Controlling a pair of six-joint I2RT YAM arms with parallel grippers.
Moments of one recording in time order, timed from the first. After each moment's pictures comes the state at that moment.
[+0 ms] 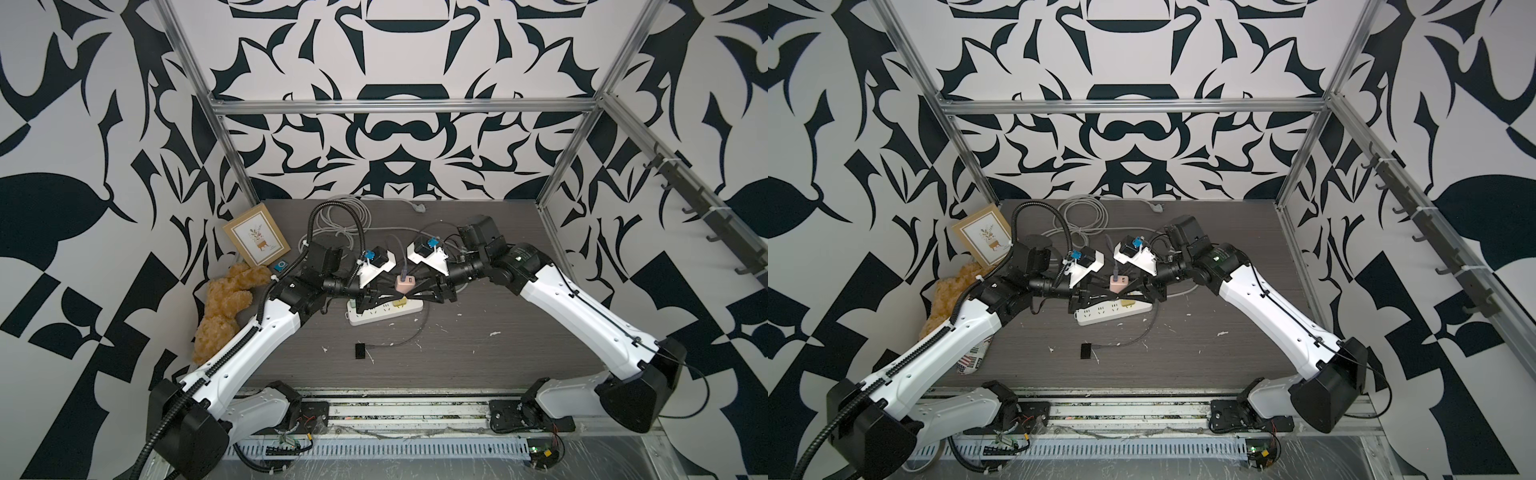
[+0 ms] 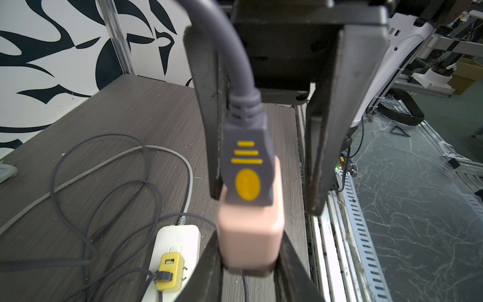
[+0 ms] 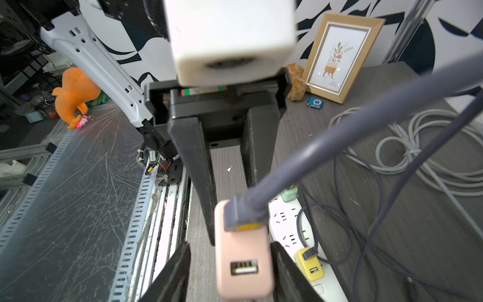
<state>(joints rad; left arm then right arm) -0.55 1.14 0.97 -0.37 0.90 0.34 0.63 1.37 1.39 -0.76 -0.83 -0.46</state>
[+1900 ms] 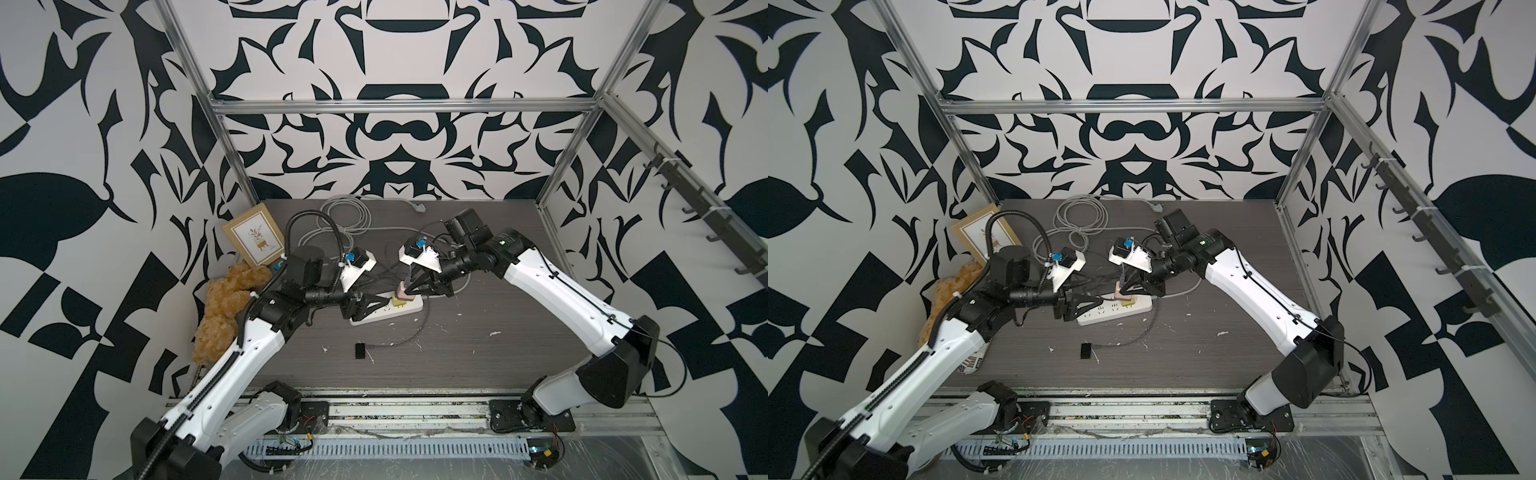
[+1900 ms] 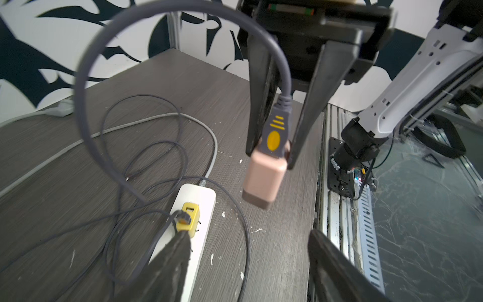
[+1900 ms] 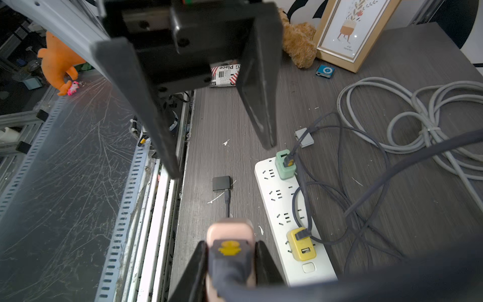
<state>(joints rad) -0.44 0.88 0.80 -0.40 0.78 0.11 0.62 1.53 1.50 -0.90 -0.78 -0.61</state>
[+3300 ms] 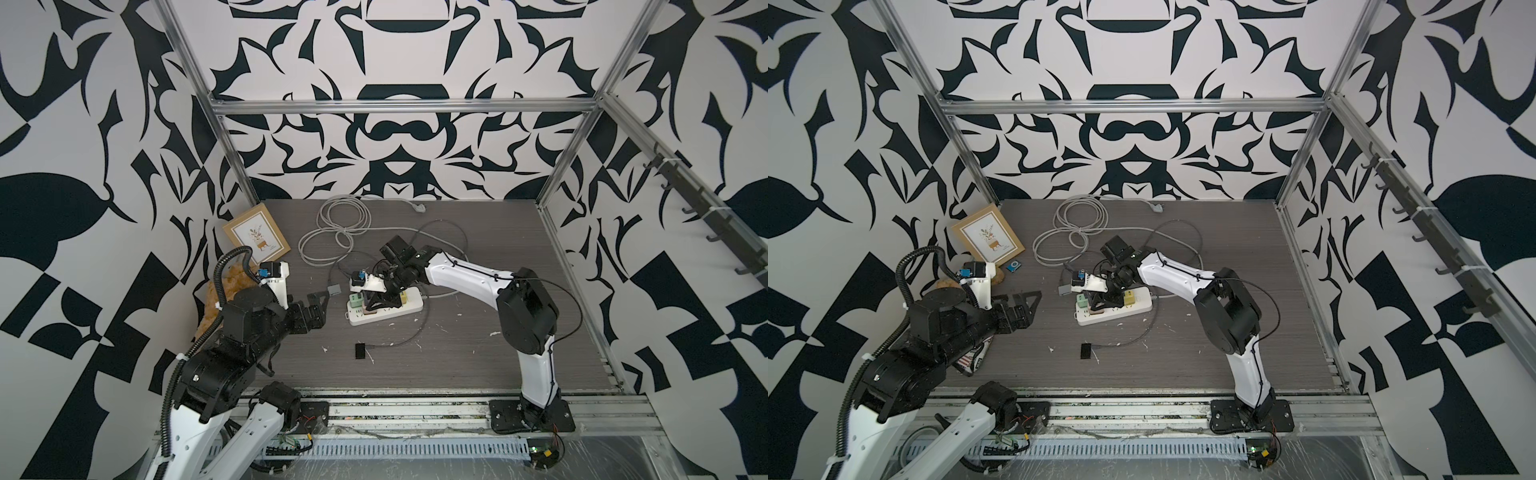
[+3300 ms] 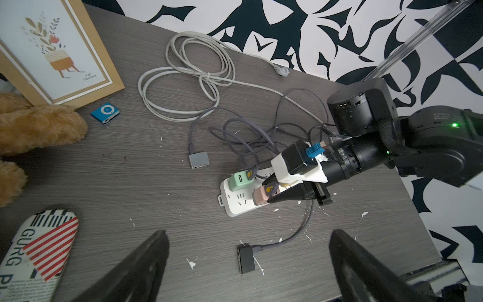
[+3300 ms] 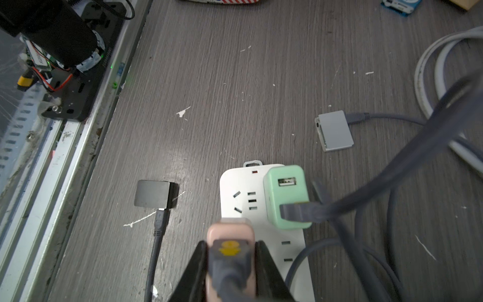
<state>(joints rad) -0.43 0.55 0.99 -0.97 -0.02 -0.44 0.80 2.02 1.57 -0.64 -0.62 -0.74</state>
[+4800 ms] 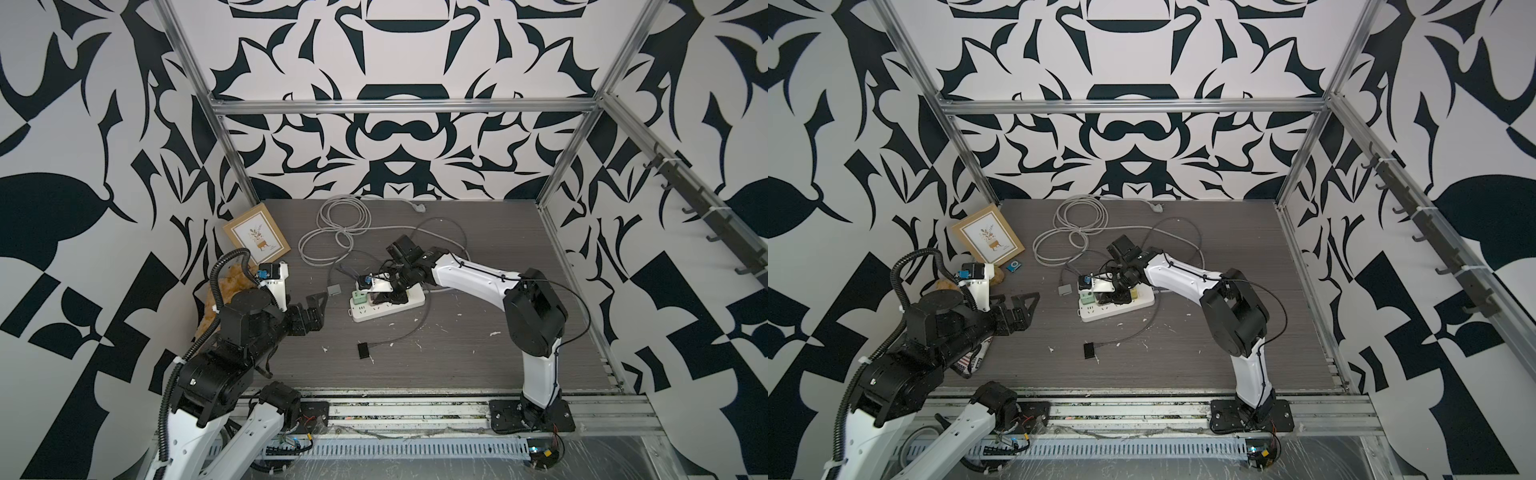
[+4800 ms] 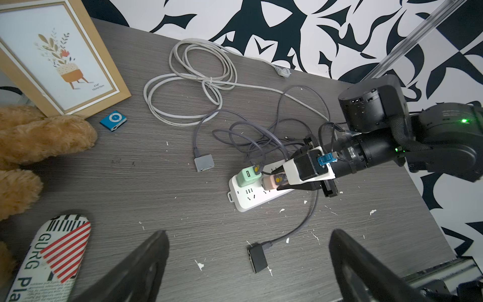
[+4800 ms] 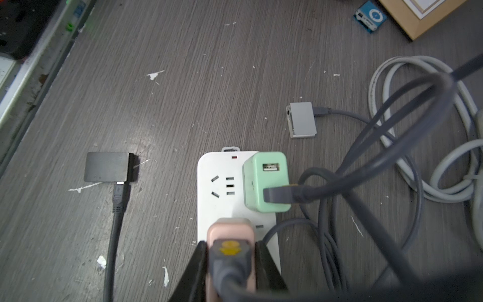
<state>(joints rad) -0.43 0.54 0.99 -0.97 -0.03 -0.40 0.77 1.97 1.50 -0.57 -0.52 -0.93</state>
